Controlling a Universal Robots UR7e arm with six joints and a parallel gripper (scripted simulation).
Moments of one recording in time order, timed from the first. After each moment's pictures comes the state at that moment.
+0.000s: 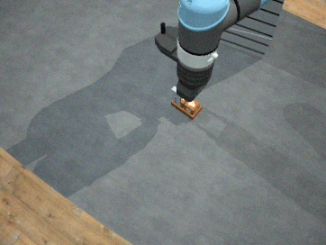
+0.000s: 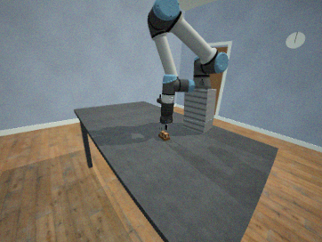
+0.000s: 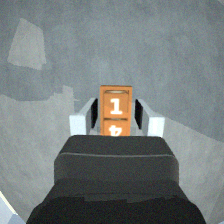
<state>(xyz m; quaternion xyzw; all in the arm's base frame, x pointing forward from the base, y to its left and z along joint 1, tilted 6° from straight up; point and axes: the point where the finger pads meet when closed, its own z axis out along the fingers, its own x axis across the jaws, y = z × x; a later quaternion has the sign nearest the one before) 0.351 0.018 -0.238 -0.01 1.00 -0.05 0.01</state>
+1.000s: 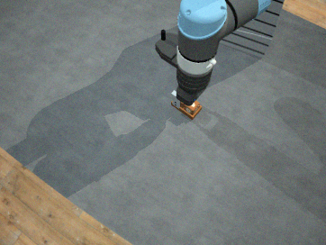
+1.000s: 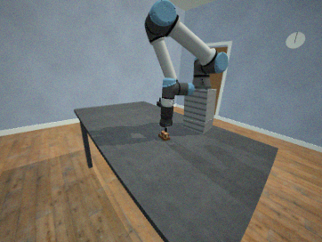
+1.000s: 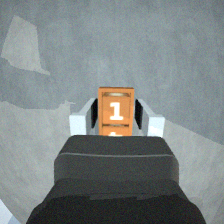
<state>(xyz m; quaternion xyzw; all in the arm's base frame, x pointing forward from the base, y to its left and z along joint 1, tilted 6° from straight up) 0.352 0.016 -0.258 -0.01 1.00 -0.05 0.01</state>
